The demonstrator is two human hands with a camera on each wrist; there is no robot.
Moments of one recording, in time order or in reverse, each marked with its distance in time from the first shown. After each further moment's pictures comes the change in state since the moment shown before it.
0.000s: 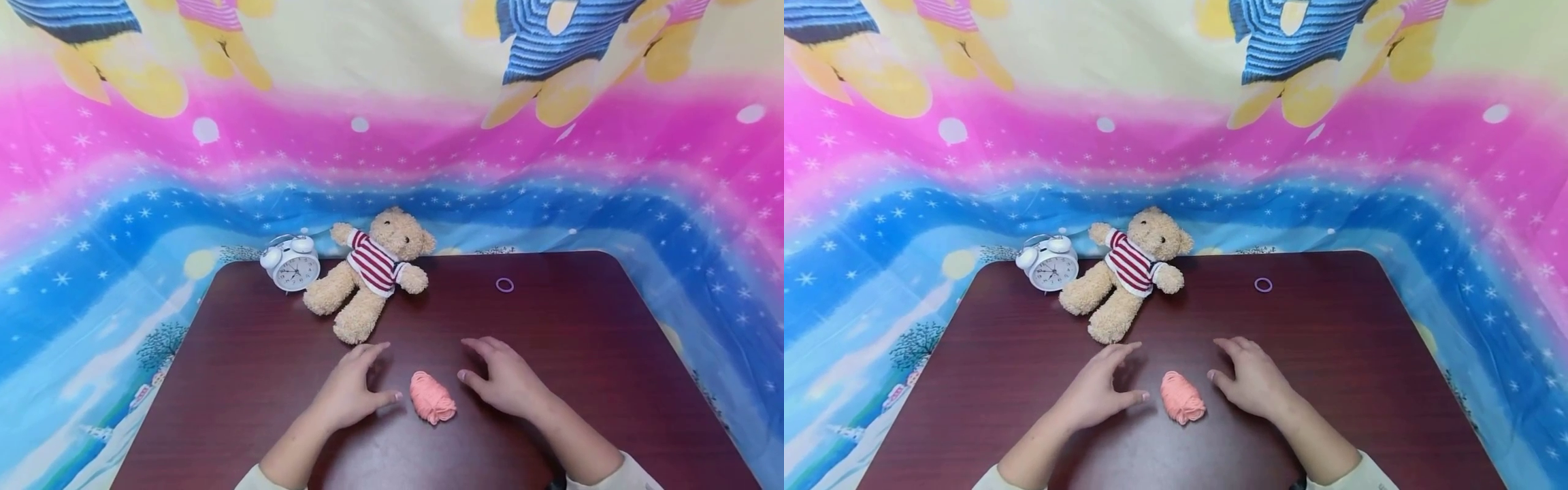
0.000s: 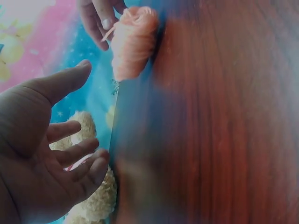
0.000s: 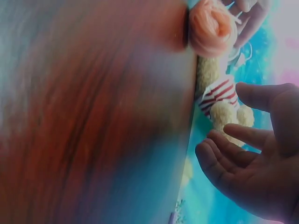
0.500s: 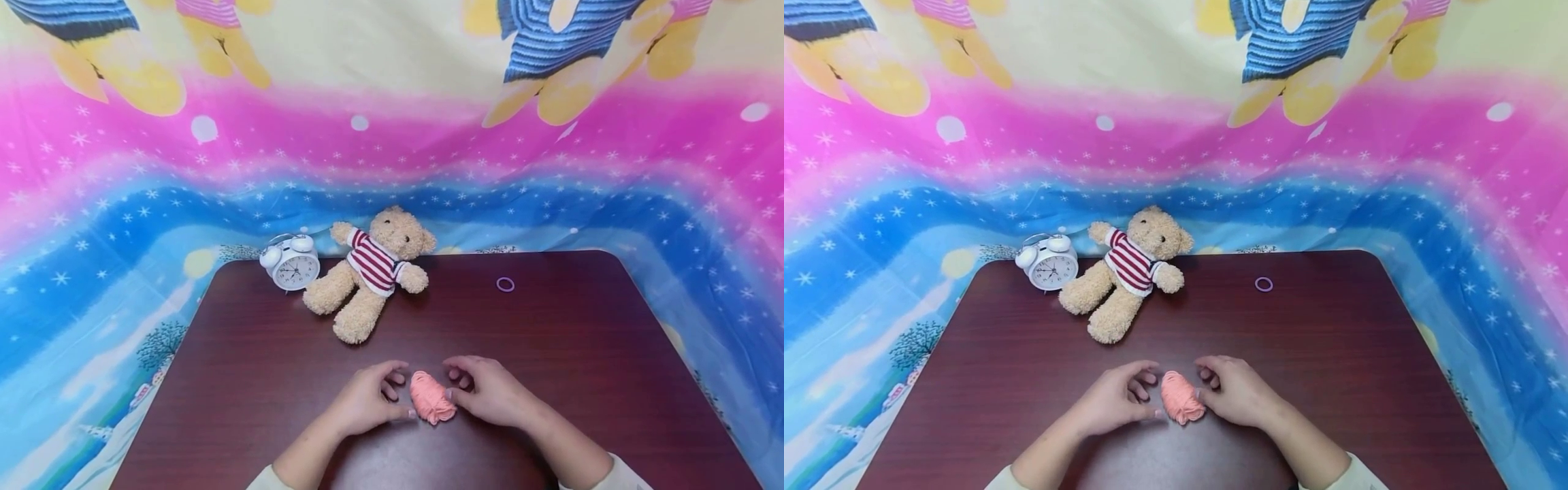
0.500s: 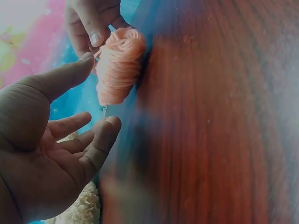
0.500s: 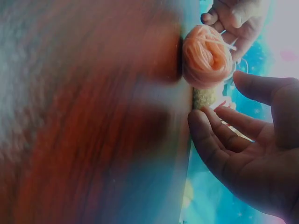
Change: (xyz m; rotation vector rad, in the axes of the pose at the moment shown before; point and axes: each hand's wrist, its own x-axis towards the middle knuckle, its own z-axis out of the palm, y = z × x) left_hand 0.003 0.009 0.020 -0.313 -0.183 -0.035; right_hand -0.002 -0.017 0.011 0.255 -0.148 -0.086
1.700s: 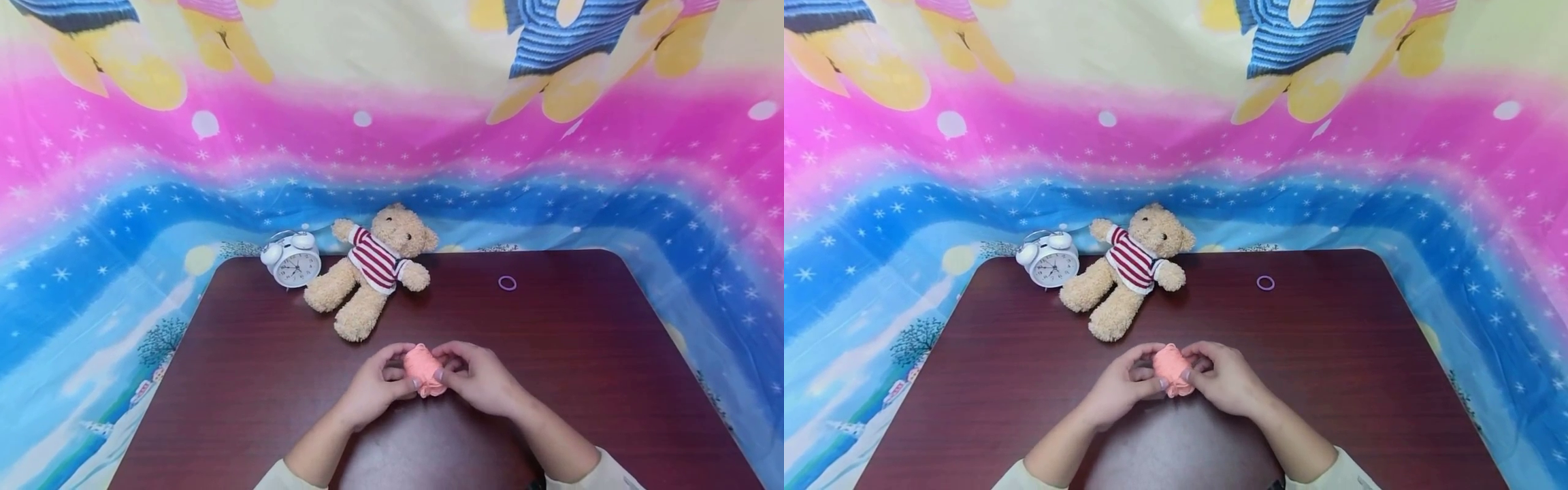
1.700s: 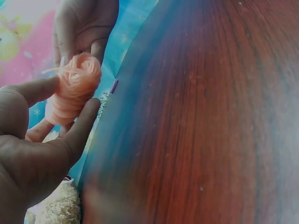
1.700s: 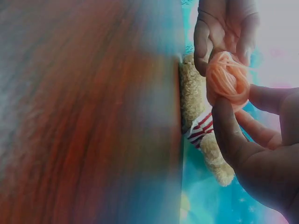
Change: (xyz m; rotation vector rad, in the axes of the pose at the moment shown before) left_hand 0.013 0.003 0.013 -0.673 0.033 -0.050; right_hand 0.019 -0.015 0.004 0.288 0.042 0.080
